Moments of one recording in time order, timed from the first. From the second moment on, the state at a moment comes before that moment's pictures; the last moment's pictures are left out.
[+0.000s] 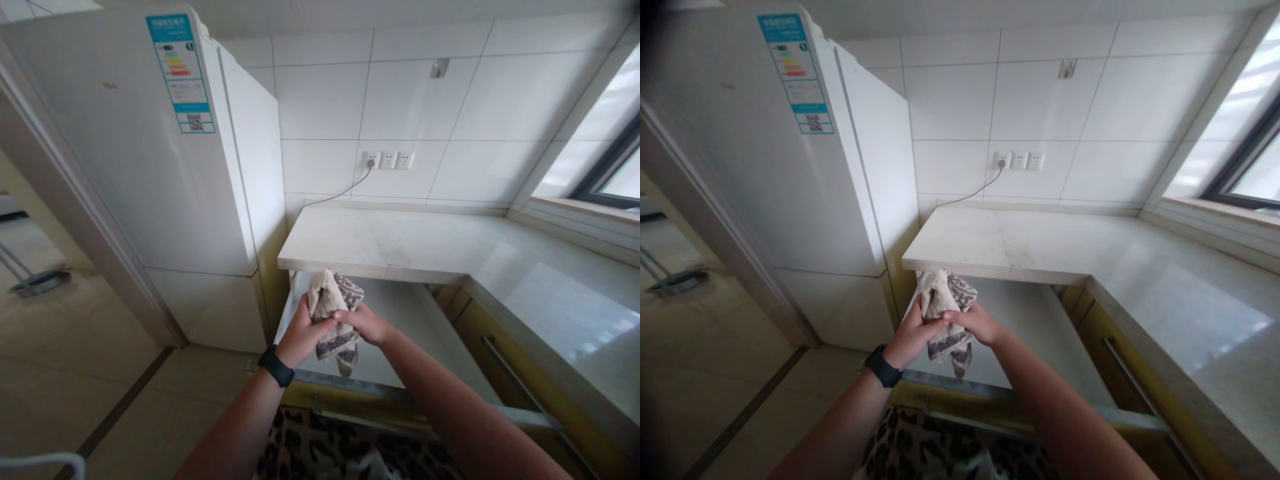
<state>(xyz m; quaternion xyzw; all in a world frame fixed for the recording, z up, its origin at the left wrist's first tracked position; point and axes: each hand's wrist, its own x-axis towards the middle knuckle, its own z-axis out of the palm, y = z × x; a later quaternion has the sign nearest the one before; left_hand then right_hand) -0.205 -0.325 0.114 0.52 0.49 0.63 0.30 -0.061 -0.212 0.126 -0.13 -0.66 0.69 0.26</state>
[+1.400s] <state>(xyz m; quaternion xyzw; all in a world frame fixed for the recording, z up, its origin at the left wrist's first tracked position) -0.159 -0.392 0.113 0.76 0.64 0.04 0.12 -0.128 -0.136 0.061 -0.40 -0.92 0.04 0.00</state>
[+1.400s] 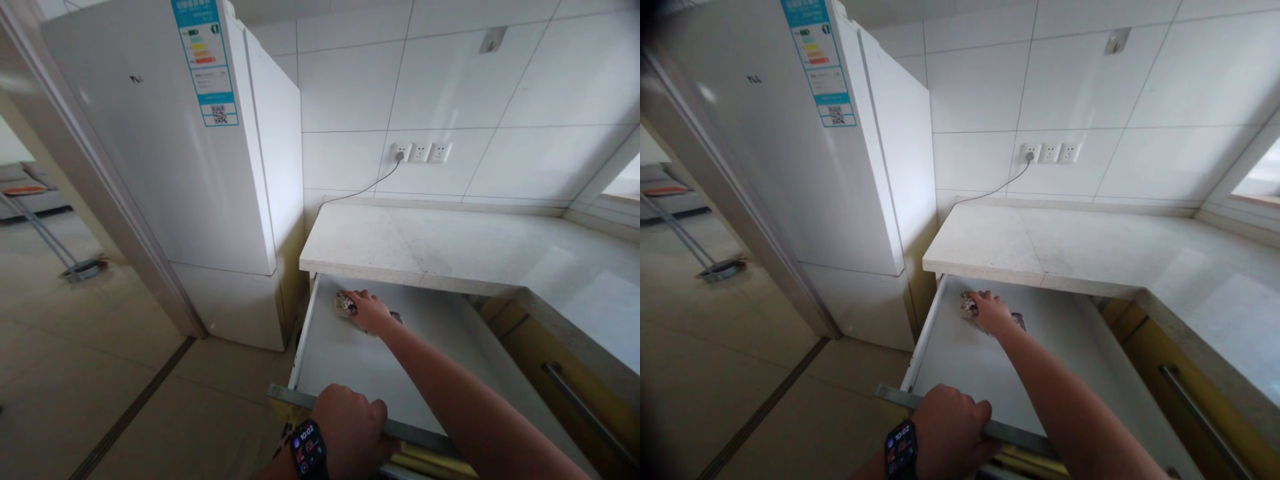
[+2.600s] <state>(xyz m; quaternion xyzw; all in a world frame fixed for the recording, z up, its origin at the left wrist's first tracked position) -0.154 -0.393 0.116 0.75 0.65 0.02 0.06 -0.120 -0.191 0.057 -0.16 -0.97 0.16 -0.08</state>
